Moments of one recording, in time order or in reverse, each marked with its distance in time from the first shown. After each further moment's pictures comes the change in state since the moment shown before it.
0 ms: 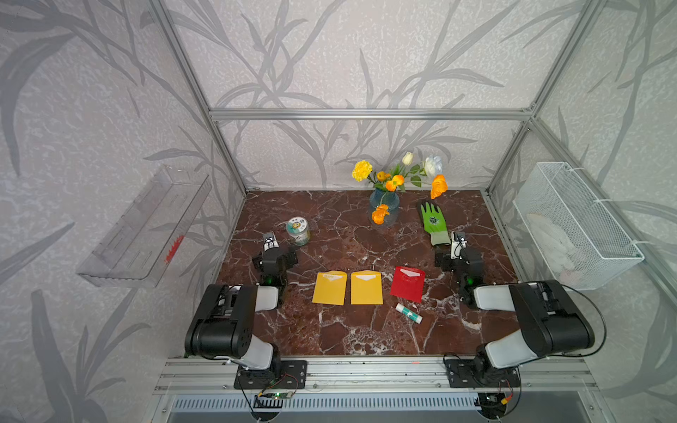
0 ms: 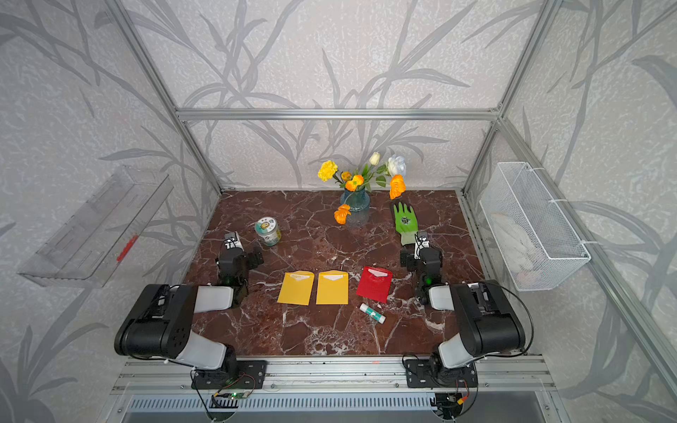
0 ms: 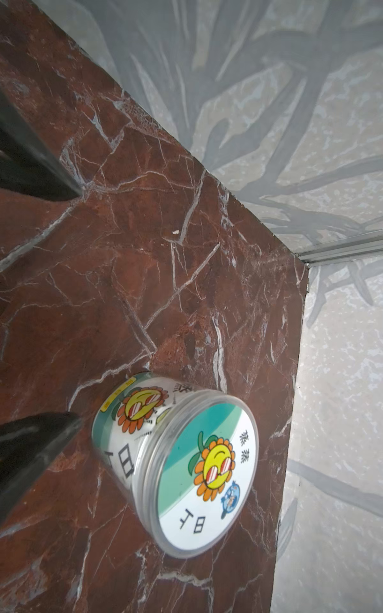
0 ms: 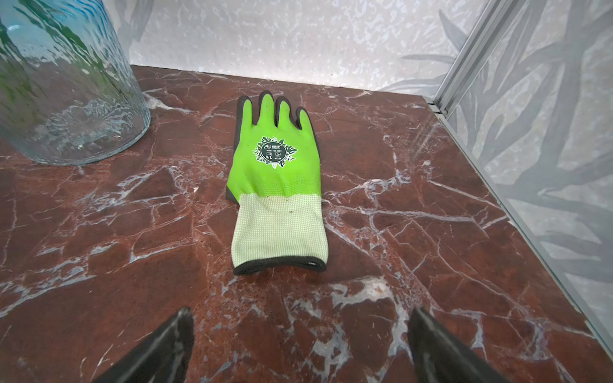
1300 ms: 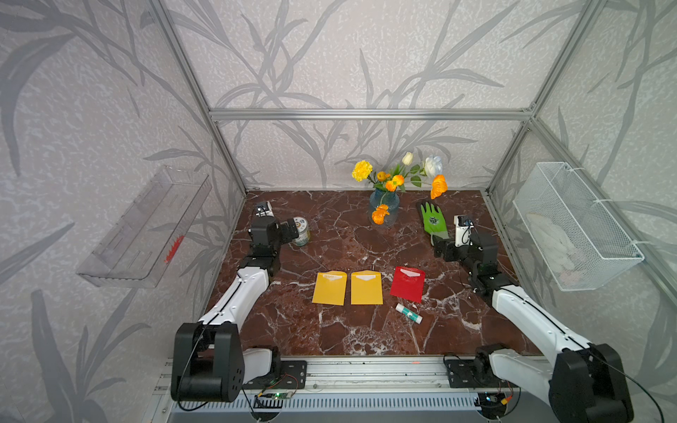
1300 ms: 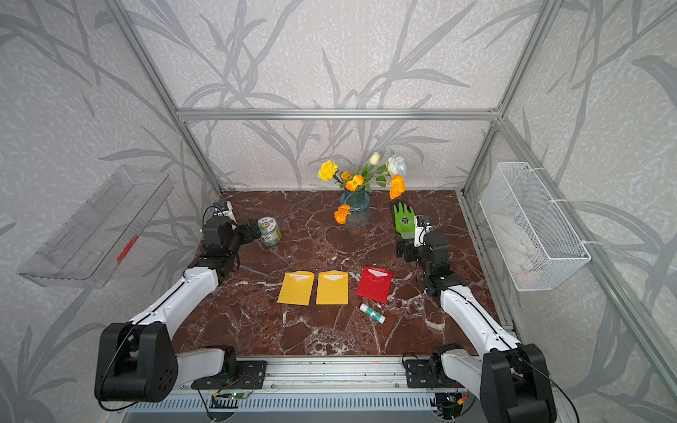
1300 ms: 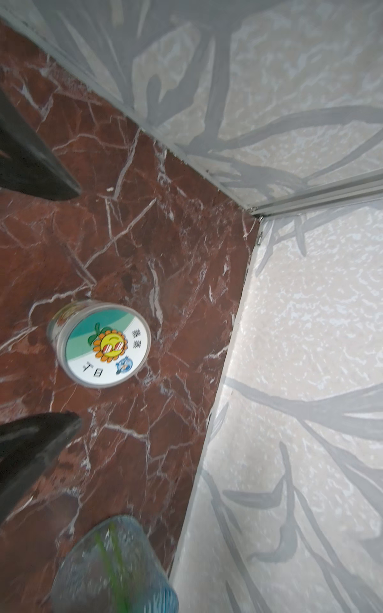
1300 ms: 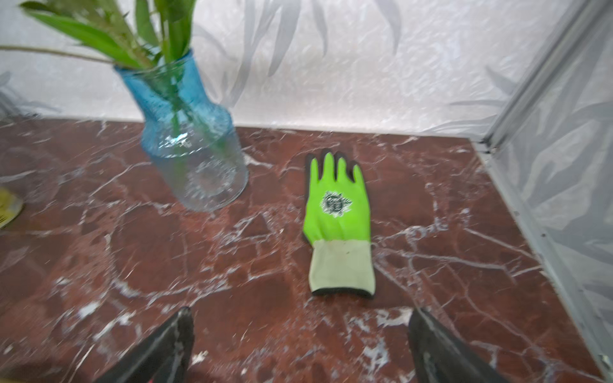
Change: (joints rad) left arm -0.006 -0.261 0.394 -0.669 0.216 -0.162; right arm 0.076 -0.435 0.241 -0.723 -0.196 0.105
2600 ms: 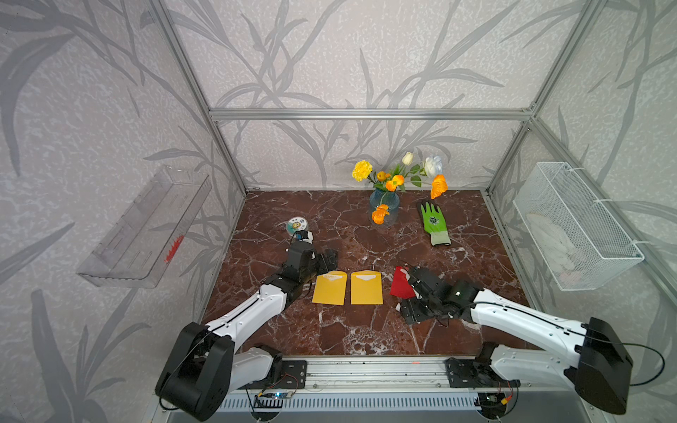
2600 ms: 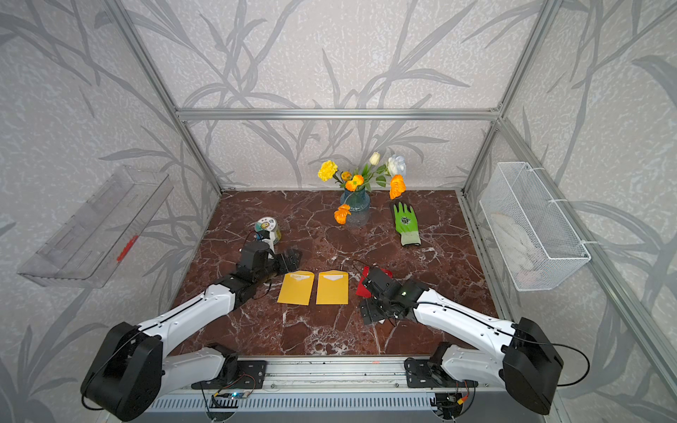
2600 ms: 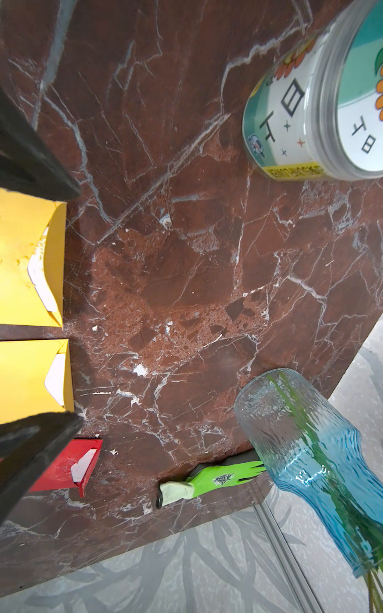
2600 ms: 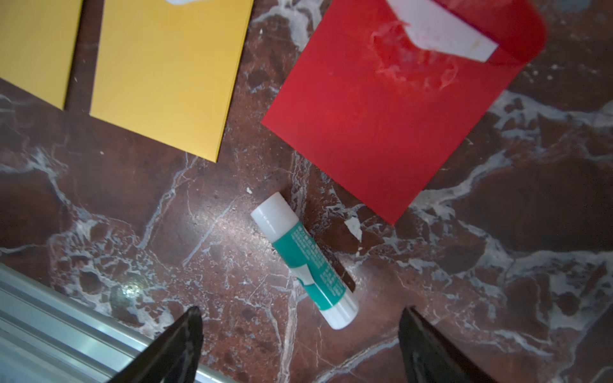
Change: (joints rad) left arm -0.359 -0.048 -0.201 -0.050 0.157 -0.334; right arm 0.663 0.033 0.100 -0.776 0.055 0.575
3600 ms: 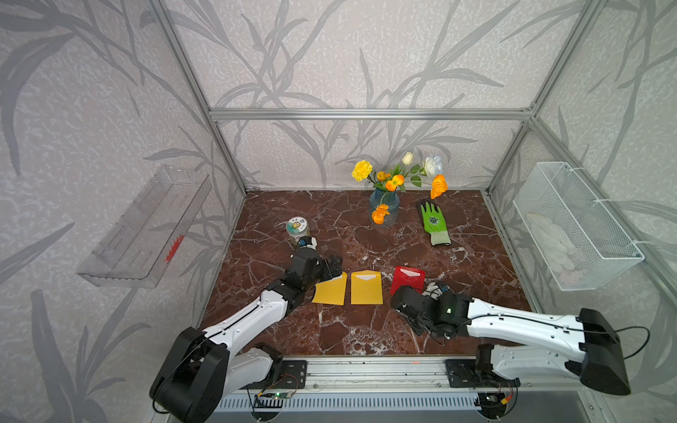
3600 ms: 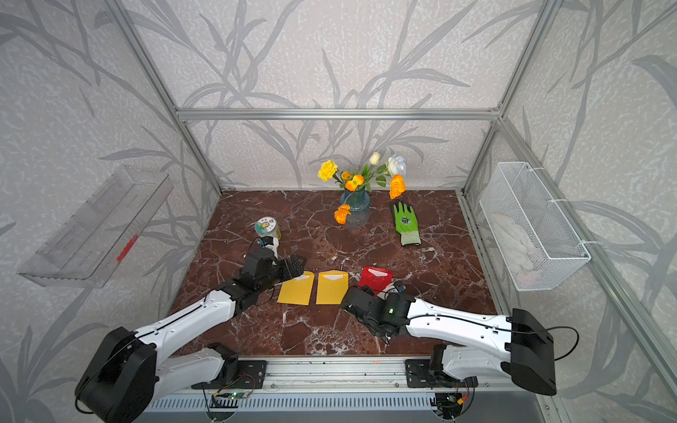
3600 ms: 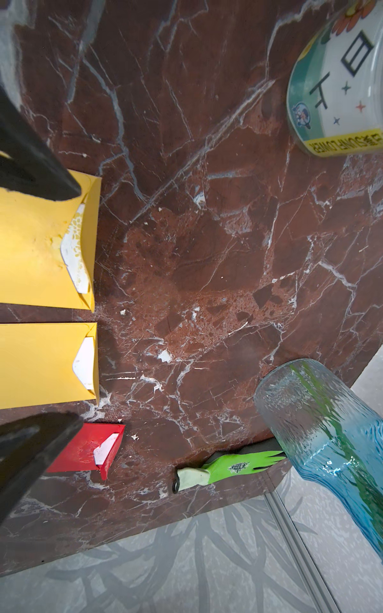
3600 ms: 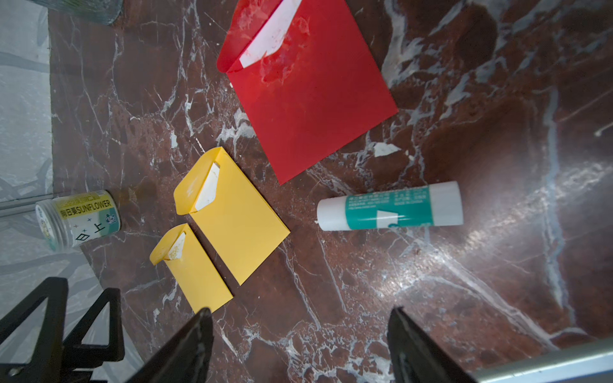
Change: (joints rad) left arm -0.071 -0.048 -0.042 -0.011 -0.026 -0.075; right arm 0.308 0.089 0.079 0.008 0.326 1.364
